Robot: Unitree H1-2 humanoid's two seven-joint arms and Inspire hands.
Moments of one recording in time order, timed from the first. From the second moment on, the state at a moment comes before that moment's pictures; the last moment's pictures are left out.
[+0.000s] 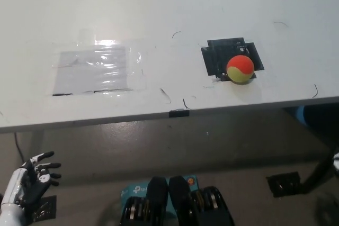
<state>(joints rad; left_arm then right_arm) -0.02 0.24 0.21 0.08 -0.12 0.16 -0.08 -0.07 -0.11 -0.29 0.07 0.10 -0.03 -0.10</state>
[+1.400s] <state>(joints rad) -0.05 0.24 0.21 0.10 -0.12 0.17 -0.09 -0.78 -0.41 0.29 0.22 -0.19 0.35 0.17</state>
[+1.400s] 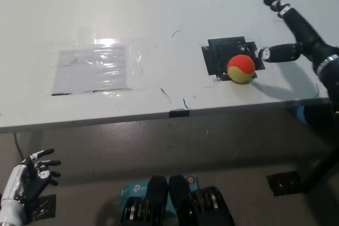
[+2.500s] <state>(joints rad) -0.10 0.24 0.21 0.12 -0.12 0.16 -0.09 -0.79 -0.29 0.36 0.54 -0.38 0.23 0.14</state>
